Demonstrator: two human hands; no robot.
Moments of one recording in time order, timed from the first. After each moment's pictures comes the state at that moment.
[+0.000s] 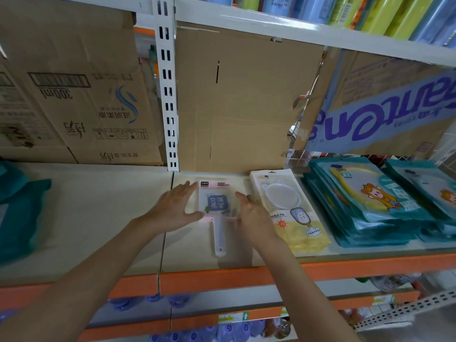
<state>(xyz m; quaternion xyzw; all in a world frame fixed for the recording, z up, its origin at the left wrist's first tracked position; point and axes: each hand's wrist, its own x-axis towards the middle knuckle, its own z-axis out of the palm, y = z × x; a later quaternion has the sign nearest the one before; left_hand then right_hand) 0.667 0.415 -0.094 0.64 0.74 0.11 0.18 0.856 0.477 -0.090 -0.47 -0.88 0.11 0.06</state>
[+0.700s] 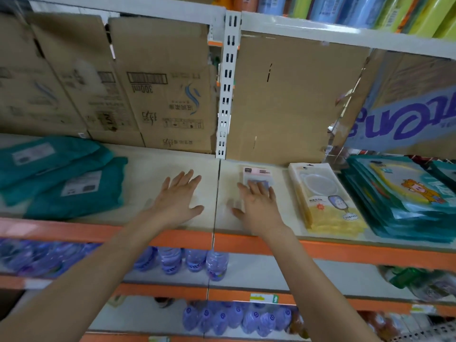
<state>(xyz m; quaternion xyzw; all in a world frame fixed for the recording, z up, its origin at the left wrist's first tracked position) 0.631 0.303 -0.080 0.59 0.80 0.06 0.08 0.806 0.397 -0.086 -0.41 -0.91 0.05 0.04</state>
